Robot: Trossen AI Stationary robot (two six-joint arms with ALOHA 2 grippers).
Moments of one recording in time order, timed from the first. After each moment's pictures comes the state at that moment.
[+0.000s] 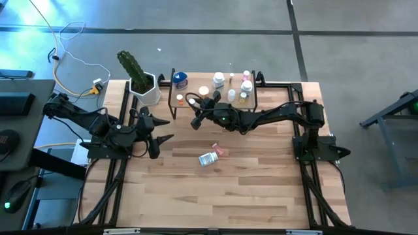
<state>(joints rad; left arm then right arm) -0.33 0.88 0.91 -0.56 -0.74 -0.36 -0.09 1.90 1.27 0.53 0.50 0.00</state>
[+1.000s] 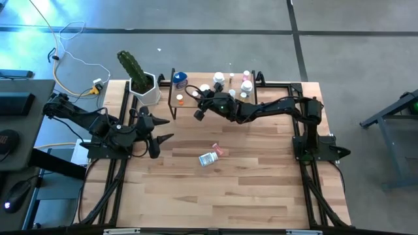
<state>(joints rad) -0.33 0.88 0.91 -0.56 -0.75 -0.36 -0.20 1.93 1.27 0.47 0.40 -0.12</state>
